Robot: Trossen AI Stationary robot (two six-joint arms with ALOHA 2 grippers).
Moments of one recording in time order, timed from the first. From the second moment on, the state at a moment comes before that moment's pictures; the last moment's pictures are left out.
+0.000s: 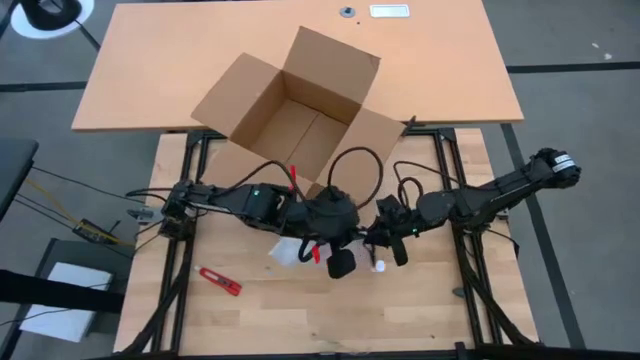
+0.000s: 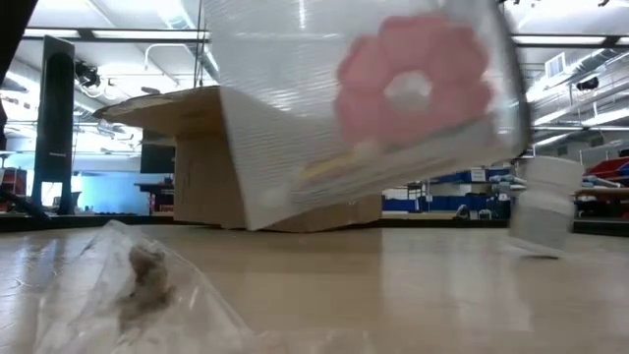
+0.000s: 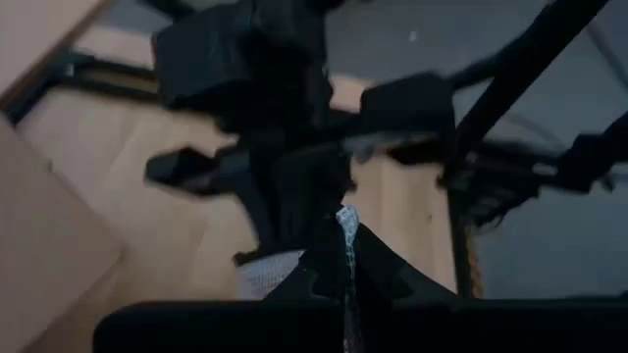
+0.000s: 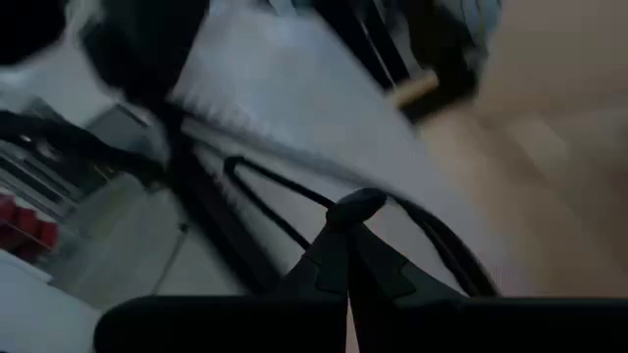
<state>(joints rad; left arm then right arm) -0.28 1.99 2.36 -0.93 -0.27 -0.37 0.31 1.11 0.75 0.18 0.09 0.61</state>
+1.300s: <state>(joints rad) -0.22 2.22 2.35 -0.81 -0.38 -0.20 0.35 1.11 0.43 0.22 0.19 0.71</state>
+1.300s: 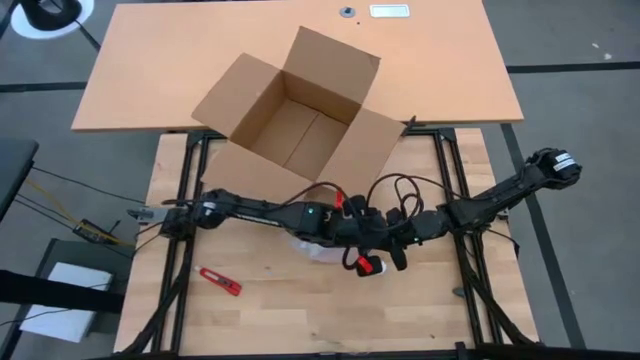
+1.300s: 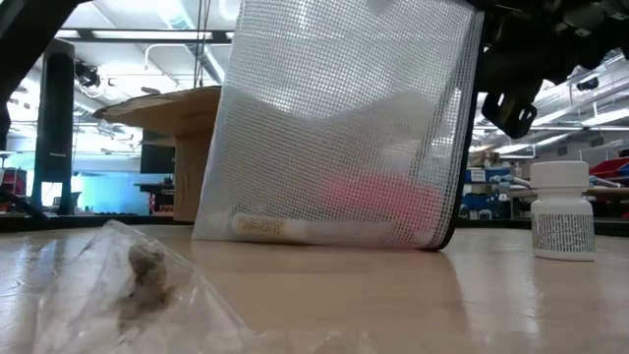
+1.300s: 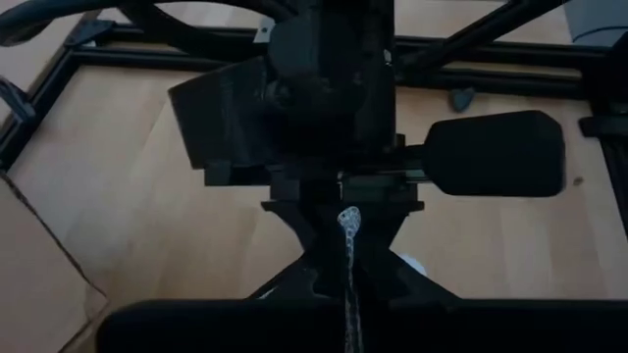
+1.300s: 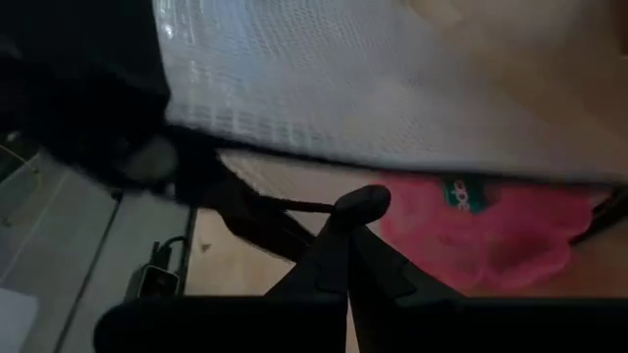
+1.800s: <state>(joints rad) -0.22 2.26 2.35 -0.89 -0.32 -0.03 0.37 1.26 0.43 0.25 0.22 0.70</state>
